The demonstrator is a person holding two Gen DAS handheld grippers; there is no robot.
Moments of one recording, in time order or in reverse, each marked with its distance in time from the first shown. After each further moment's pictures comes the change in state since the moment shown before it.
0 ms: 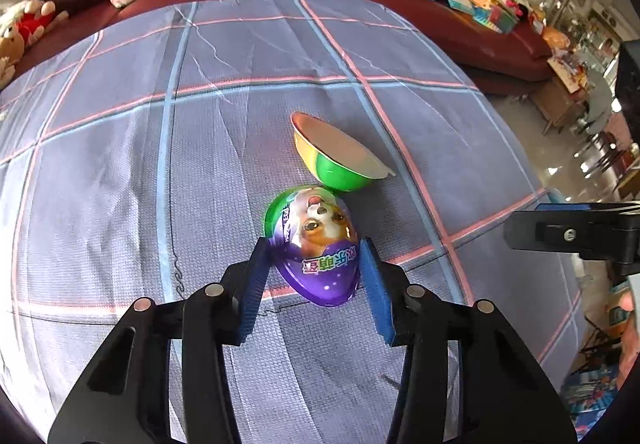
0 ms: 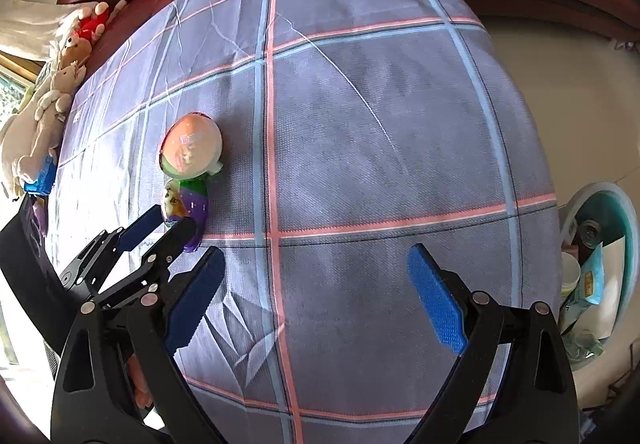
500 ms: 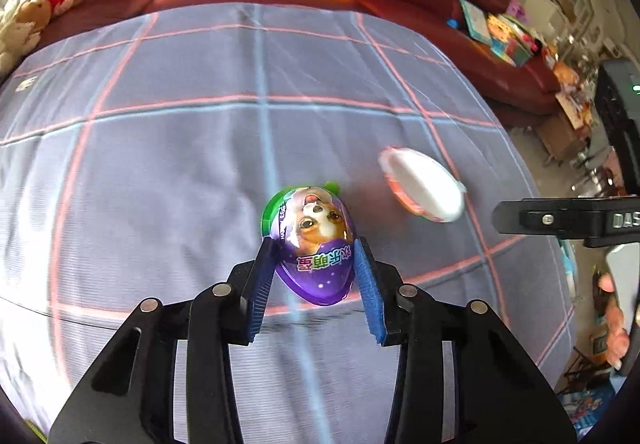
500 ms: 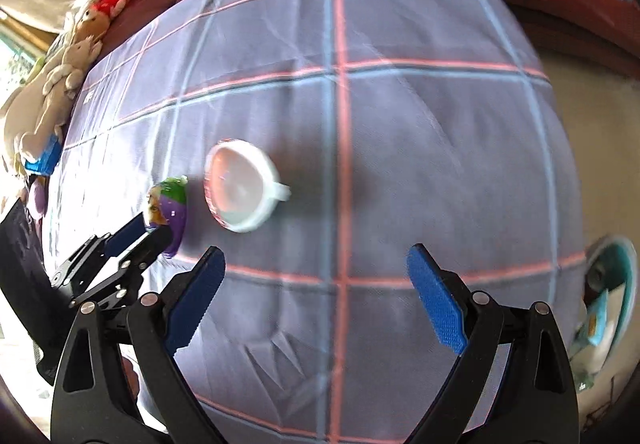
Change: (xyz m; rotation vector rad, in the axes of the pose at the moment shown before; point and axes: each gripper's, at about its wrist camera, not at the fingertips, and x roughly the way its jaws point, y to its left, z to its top) left arm -0.029 0.076 -0.002 -0.109 -0.042 -0.004; right arm 0.022 0.062 0.033 -0.118 0.018 0.006
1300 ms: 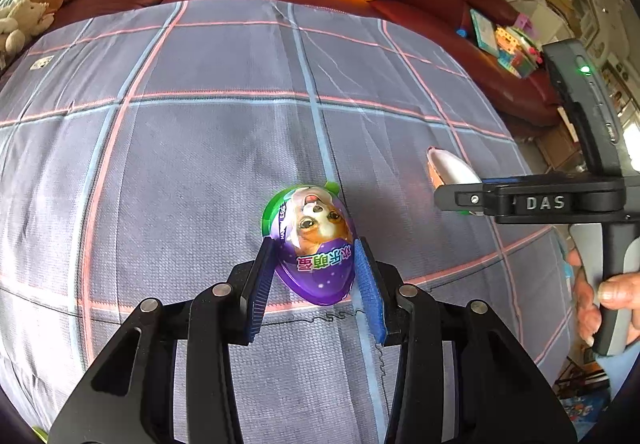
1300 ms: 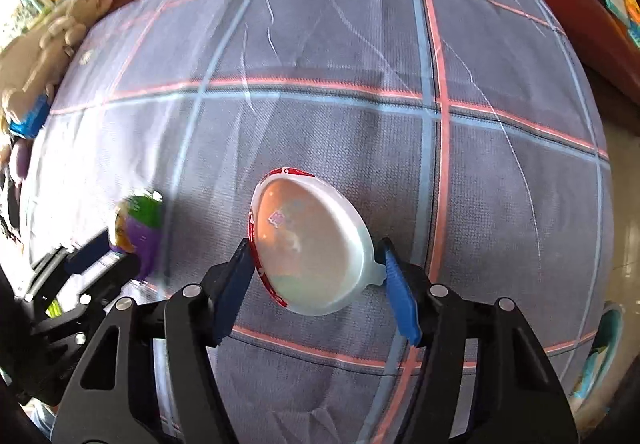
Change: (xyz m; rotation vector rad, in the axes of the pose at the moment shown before) left arm -0.005 0.037 -0.002 -0.042 0.005 -0.021; right arm 0.046 0.055 0.030 -0.142 0.018 -0.051
